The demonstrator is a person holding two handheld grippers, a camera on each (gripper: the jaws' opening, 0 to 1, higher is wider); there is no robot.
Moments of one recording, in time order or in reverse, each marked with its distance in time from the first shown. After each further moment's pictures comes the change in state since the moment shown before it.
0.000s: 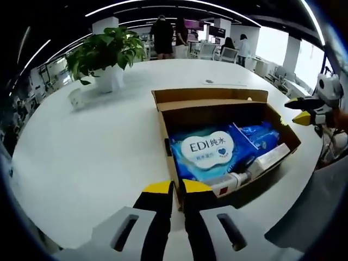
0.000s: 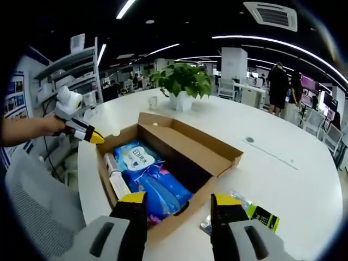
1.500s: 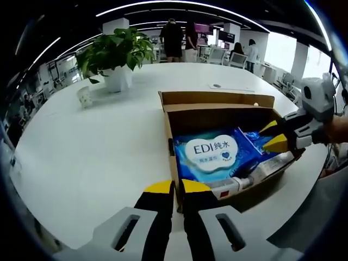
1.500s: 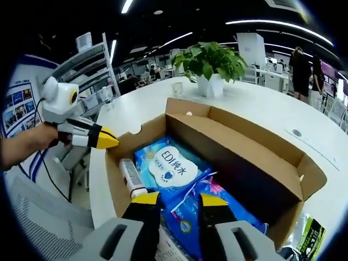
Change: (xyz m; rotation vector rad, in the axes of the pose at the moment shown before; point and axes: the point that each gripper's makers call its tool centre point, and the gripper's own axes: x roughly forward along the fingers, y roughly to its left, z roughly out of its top) left arm 0.001 0.004 -0.002 -0.054 -0.030 0.059; right arm 0.098 0.074 -0.003 0.060 0.112 0.189
